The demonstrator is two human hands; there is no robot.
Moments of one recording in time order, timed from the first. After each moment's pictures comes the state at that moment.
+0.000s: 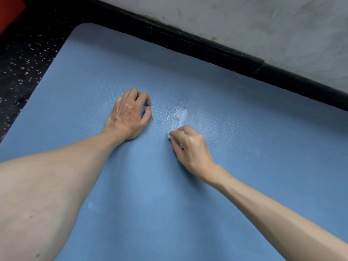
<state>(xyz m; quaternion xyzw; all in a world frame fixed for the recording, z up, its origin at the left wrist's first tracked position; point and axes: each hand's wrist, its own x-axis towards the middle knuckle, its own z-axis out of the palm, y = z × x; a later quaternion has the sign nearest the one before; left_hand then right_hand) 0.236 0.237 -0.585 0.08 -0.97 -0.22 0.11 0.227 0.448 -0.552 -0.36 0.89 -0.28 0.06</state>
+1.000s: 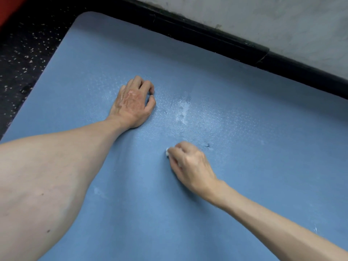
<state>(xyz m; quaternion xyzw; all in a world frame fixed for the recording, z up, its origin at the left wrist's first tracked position) 0.237 0.236 -0.583 0.08 -0.97 -0.22 0.11 0.285 0.467 -0.564 -0.39 0.89 -0.23 0.07</state>
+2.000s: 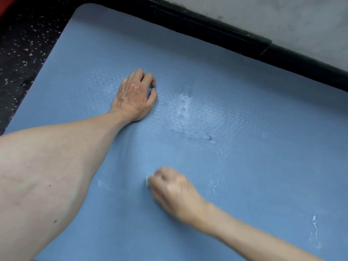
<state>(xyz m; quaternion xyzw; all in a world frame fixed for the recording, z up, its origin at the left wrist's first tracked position) 0.237 0.236 -0.585 0.08 -0.97 -0.22 0.11 0.356 0.458 -0.555 -0.46 0.82 -0.26 0.23</state>
